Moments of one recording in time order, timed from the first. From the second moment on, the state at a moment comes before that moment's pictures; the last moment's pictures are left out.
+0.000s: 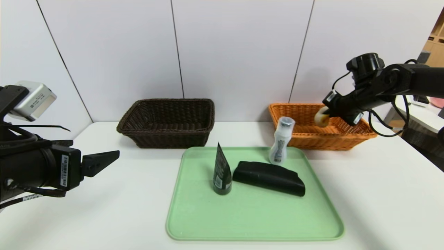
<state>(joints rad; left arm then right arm) -0.40 1.12 -0.81 0.10 0.21 -0.05 -0.01 2.20 -1.94 0.50 0.07 0.74</state>
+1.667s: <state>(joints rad) -0.37 1.11 -0.86 0.09 0.32 0.03 0.13 2.00 -1.94 0.53 -0.04 0.55</state>
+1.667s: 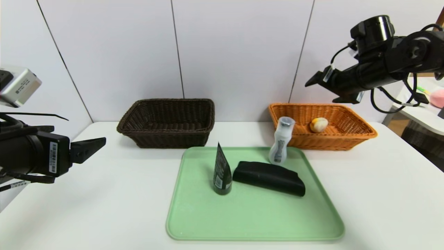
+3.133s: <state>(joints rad) -0.31 1.04 -0.85 0.15 0.32 0.01 0.36 1.47 -1.19 0.30 -0.01 0.10</state>
